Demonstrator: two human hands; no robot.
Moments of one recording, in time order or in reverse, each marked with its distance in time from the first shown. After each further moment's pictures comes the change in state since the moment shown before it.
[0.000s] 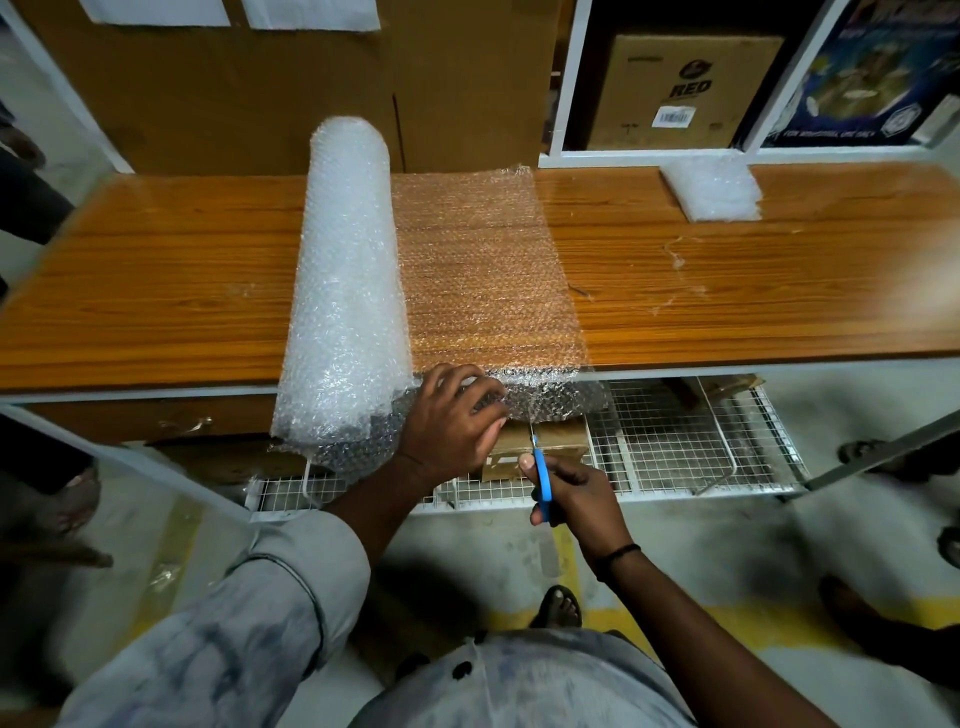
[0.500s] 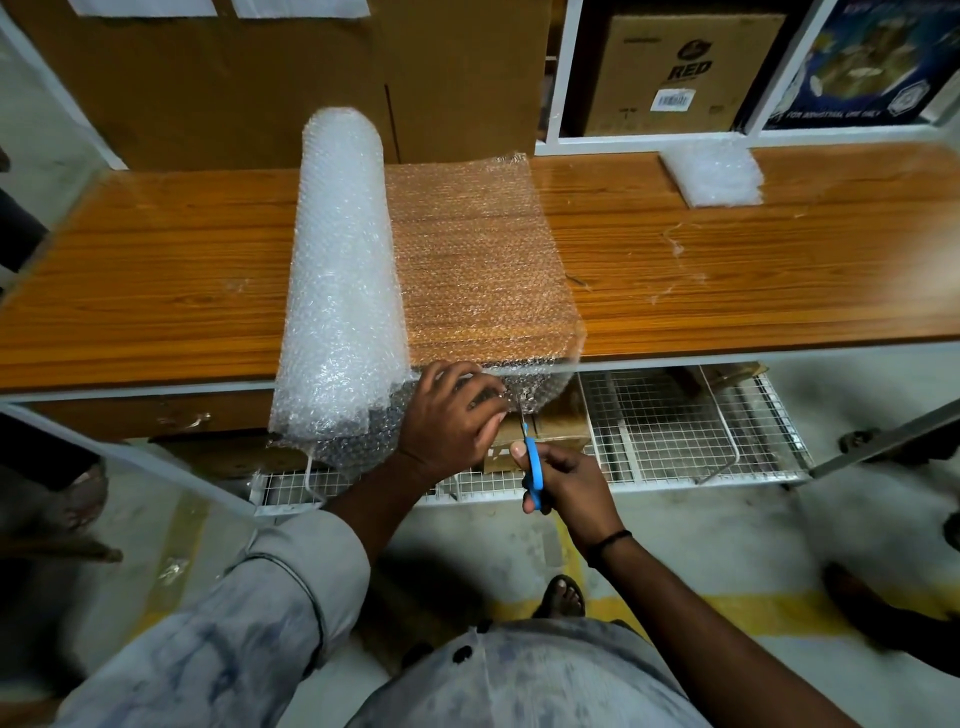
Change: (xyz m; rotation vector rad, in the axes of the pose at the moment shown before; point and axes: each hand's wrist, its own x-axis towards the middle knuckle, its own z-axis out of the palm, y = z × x) left_hand 0.000 0.007 0.001 -0.026 0.018 -0.010; right_hand 0.008 0.006 0.002 0.063 -0.042 -0.058
